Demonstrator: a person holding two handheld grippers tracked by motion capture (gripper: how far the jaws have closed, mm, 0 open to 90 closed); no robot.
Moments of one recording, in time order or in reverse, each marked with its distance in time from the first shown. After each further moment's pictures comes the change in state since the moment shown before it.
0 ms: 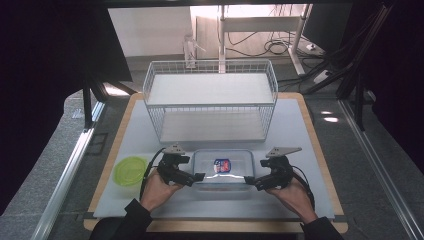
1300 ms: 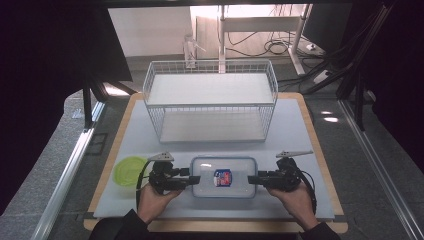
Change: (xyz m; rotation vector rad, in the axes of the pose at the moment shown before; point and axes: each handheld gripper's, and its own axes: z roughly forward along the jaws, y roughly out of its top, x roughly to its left) left arm -0.017 -0.023 -0.027 -0.094 -0.088 -0.129; right arm 0.003 -0.011 -0.021 -0.027 0.152 0.271
